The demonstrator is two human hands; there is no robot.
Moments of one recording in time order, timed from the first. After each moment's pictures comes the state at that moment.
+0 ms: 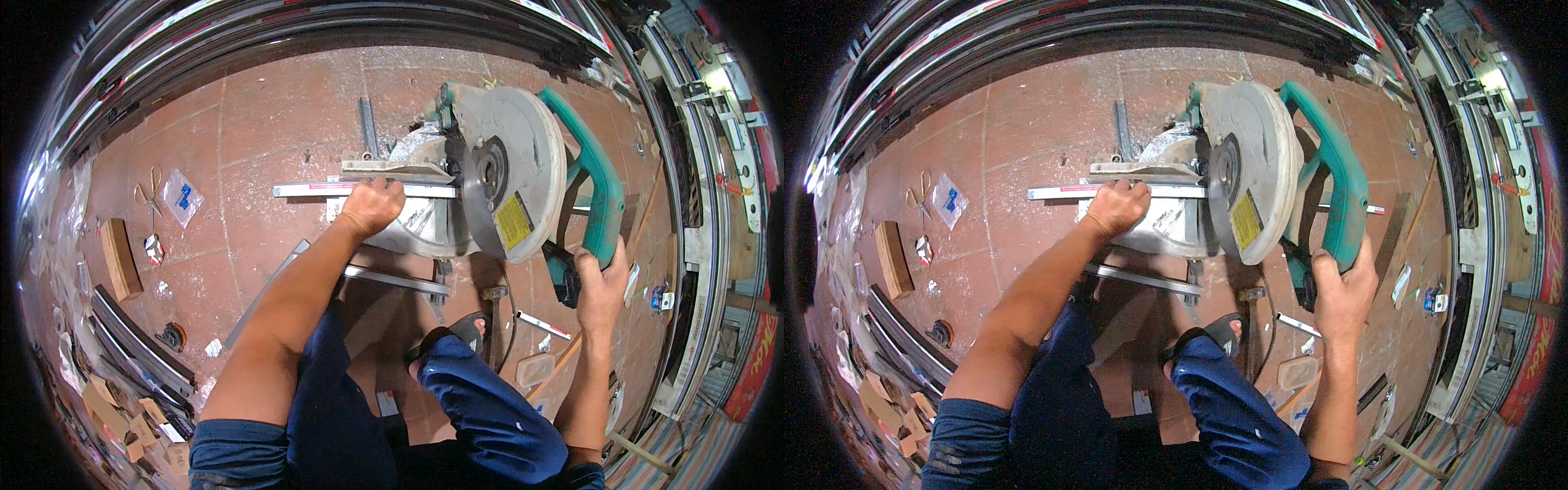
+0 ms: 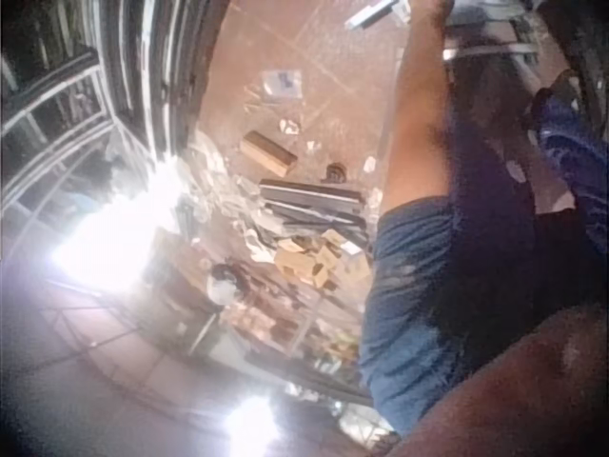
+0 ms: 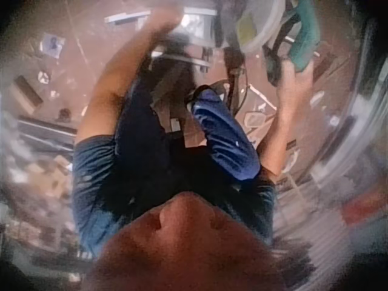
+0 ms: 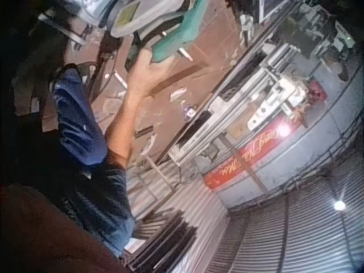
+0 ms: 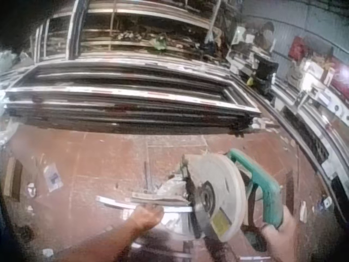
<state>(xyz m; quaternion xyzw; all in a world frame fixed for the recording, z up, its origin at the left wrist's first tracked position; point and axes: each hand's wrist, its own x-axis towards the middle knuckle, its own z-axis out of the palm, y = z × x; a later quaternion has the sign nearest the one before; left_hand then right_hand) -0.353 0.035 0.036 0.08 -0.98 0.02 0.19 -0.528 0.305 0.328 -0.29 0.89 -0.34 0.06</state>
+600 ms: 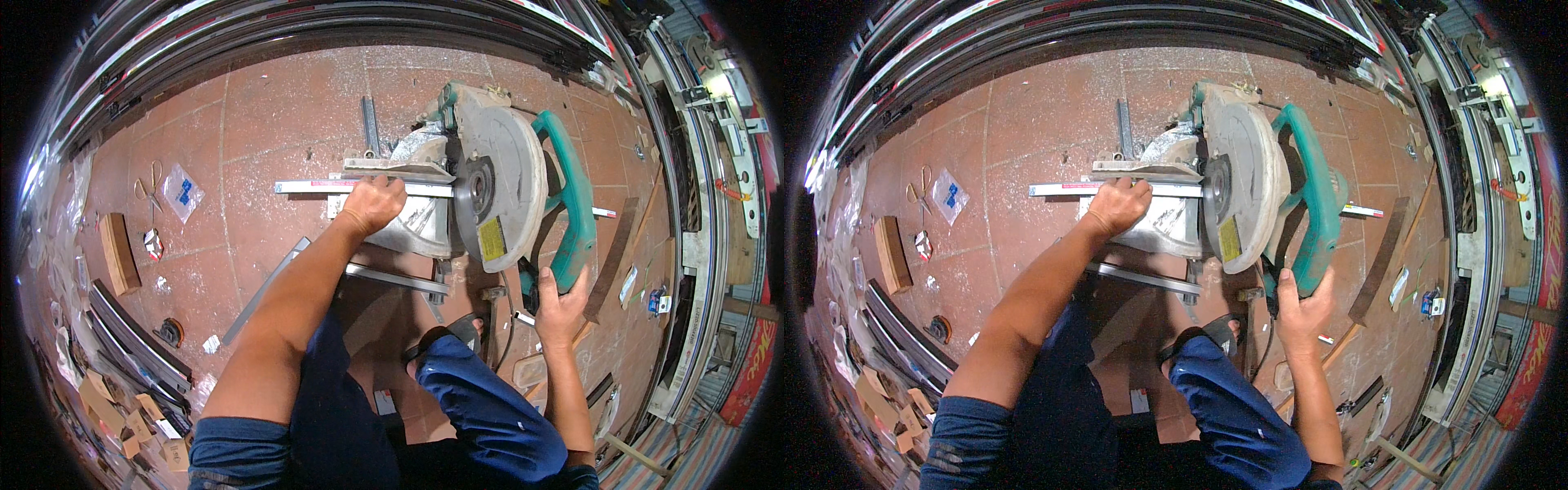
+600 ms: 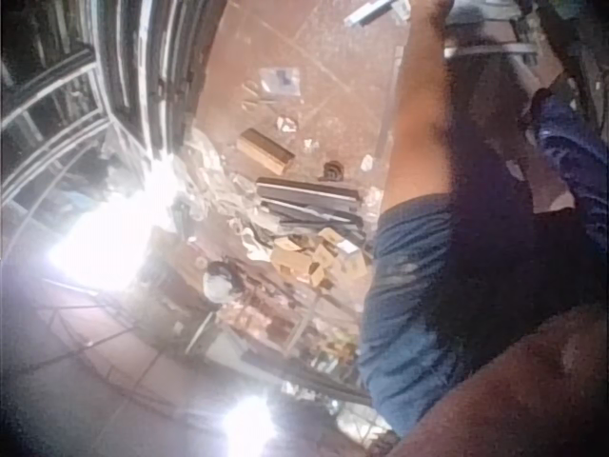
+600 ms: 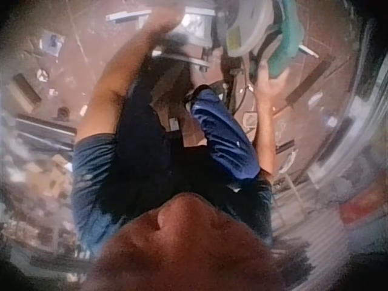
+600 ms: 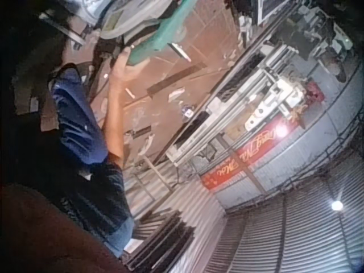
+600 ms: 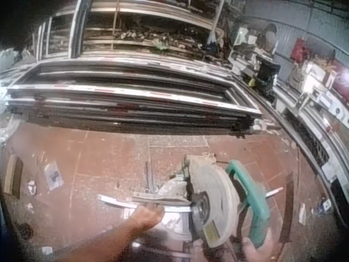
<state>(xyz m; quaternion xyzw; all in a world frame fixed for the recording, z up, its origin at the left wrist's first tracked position) -0.353 0.035 0.039 0.09 -0.98 0.00 0.19 -0.503 0.337 0.256 -0.31 0.87 -0.37 0.02</state>
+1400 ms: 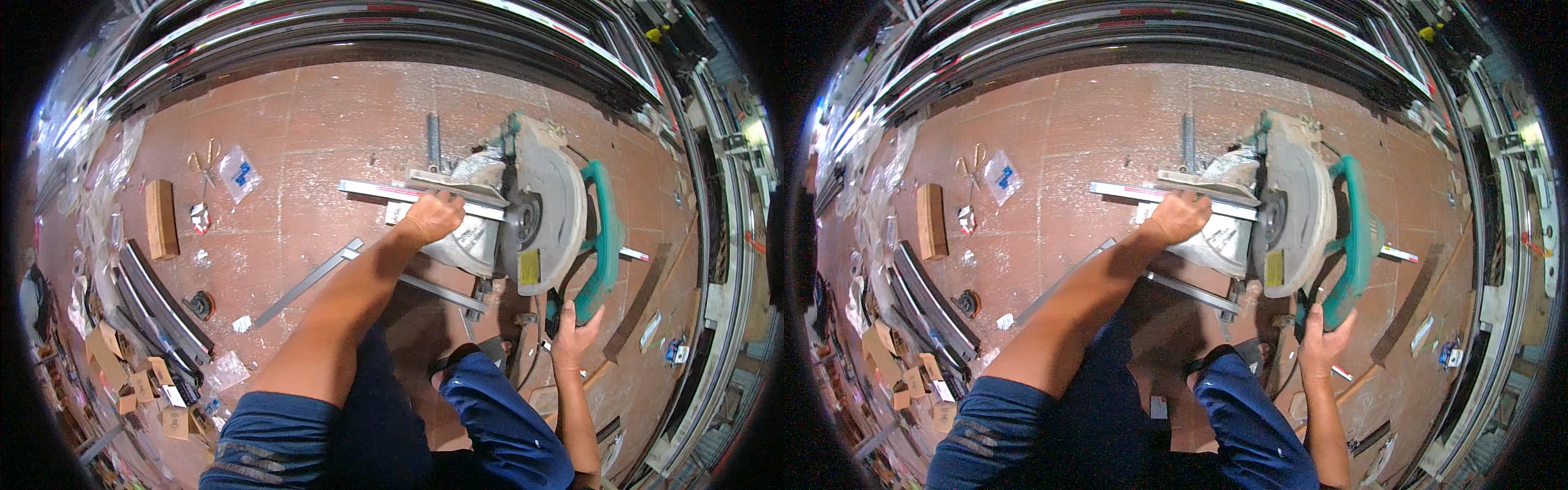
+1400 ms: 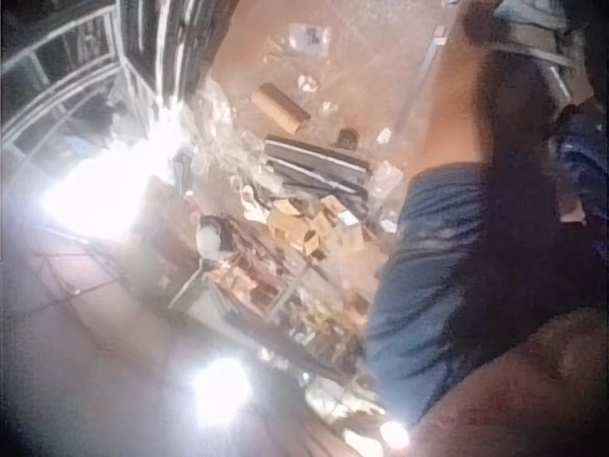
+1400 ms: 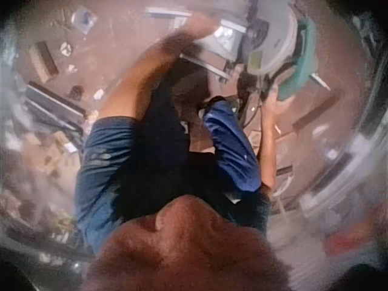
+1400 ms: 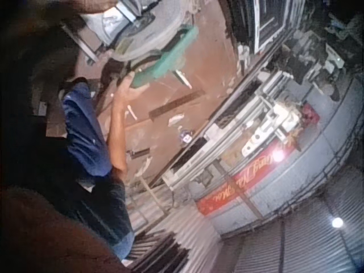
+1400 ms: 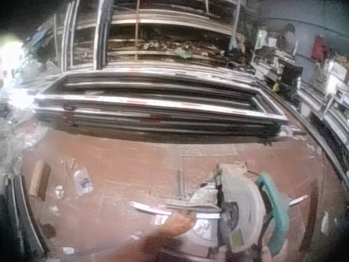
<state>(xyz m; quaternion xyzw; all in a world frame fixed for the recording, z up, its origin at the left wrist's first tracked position) -0.358 0.040 0.036 0.10 -0.98 -0.01 0.17 -0.506 0.364 0.208 -0.28 0.88 -0.38 0.04</state>
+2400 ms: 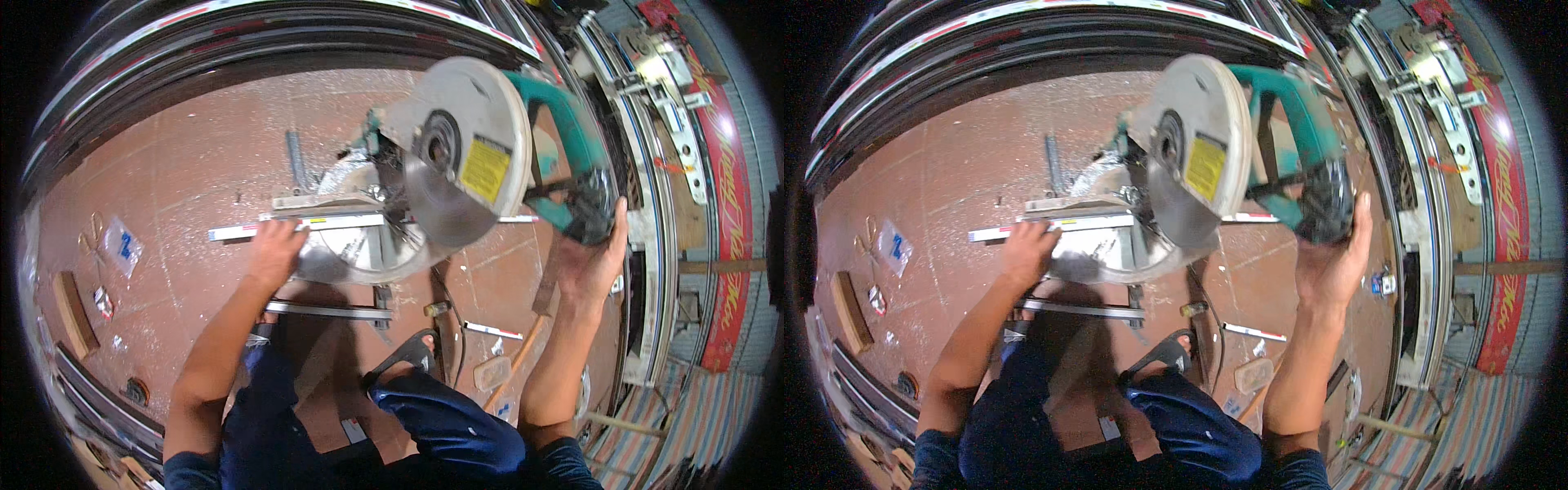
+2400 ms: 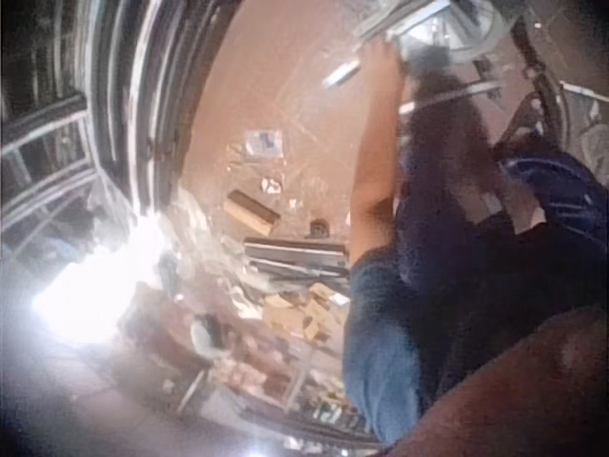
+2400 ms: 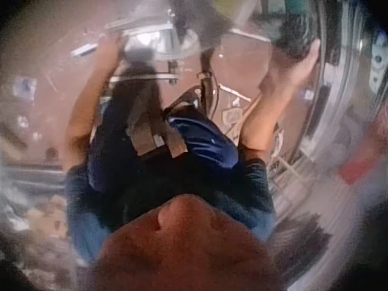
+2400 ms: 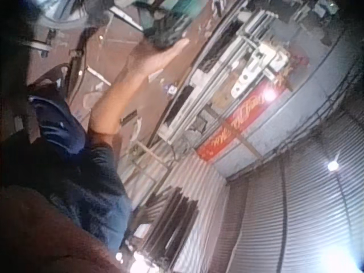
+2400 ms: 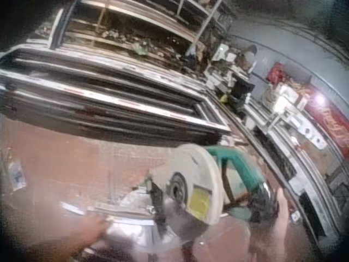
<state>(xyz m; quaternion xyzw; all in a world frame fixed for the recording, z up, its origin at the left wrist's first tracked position) -0.296 0.022 0.024 0.17 -0.96 -0.11 0.21 -0.583 0.264 0.374 -0.17 0.59 -0.77 0.15</state>
